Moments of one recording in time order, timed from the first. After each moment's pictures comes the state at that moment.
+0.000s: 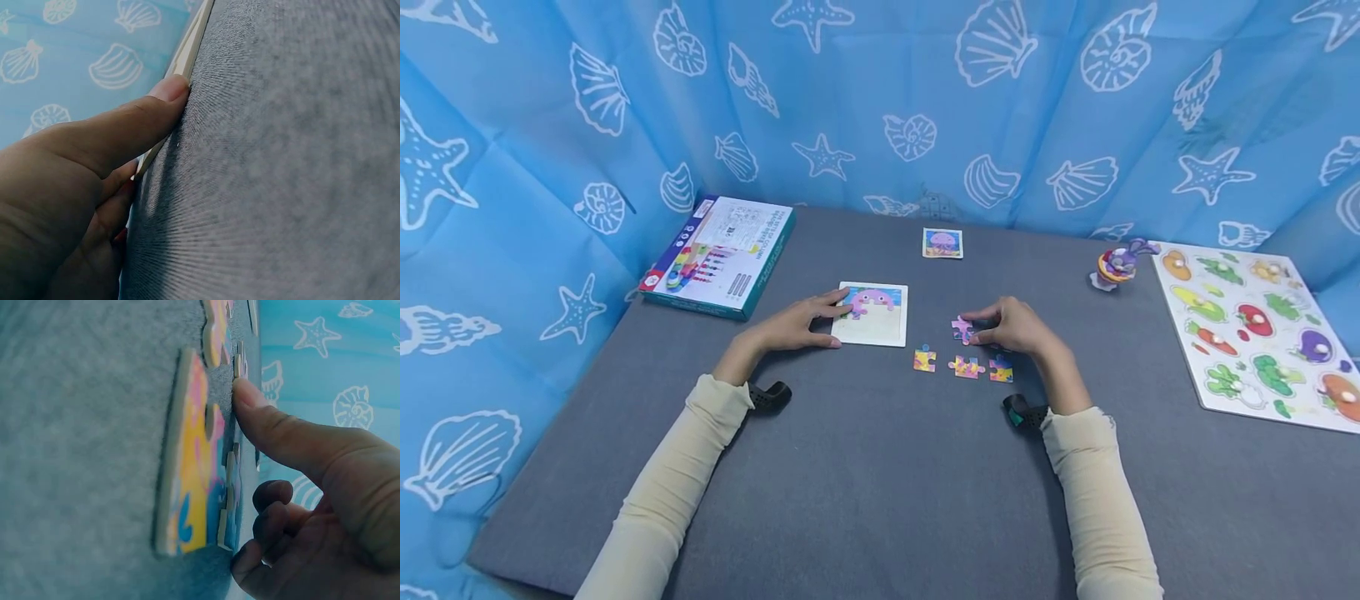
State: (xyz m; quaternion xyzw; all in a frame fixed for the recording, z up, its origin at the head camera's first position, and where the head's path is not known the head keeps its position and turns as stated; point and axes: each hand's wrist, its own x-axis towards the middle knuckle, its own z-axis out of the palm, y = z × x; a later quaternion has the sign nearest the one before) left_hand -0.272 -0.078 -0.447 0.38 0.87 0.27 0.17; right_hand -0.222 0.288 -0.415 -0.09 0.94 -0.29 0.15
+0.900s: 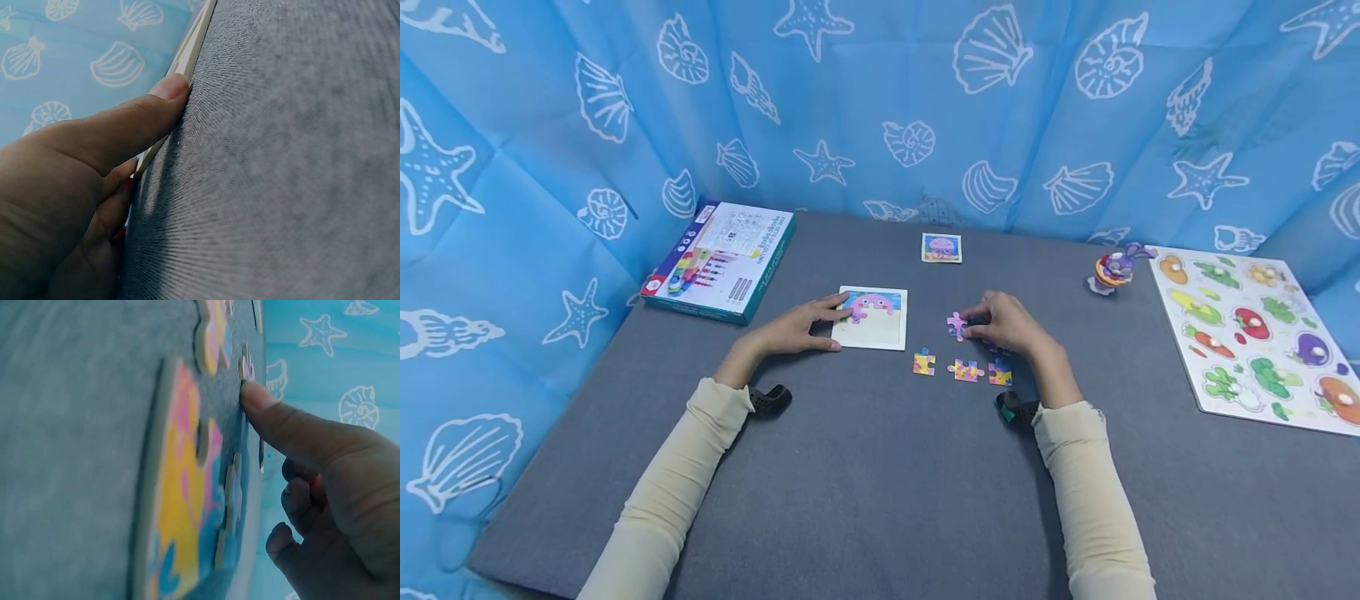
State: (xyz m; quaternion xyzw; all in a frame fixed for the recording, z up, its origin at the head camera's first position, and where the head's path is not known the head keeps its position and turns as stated) left_hand -0.272 -0.079 -0.449 0.38 0.86 0.29 0.17; right_hand -0.233 0.282 -0.417 -0.14 0.94 -0.28 0.12
